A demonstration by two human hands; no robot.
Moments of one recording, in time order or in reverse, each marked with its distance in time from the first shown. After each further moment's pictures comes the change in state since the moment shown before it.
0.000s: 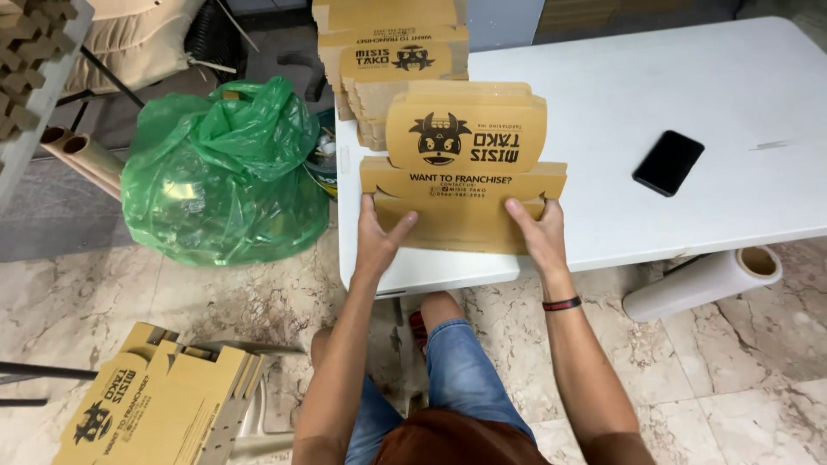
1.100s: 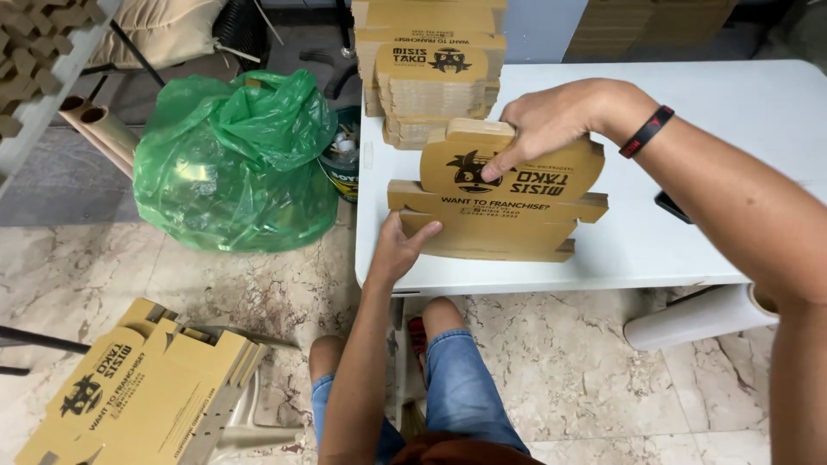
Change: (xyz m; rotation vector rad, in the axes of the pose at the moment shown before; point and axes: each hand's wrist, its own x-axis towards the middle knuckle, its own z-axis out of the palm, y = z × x) left_hand -0.007 -0.022 0.000 -0.082 -0.068 0.029; right_hand 0.055 -0.318 0.112 -1.502 -1.024 0.067
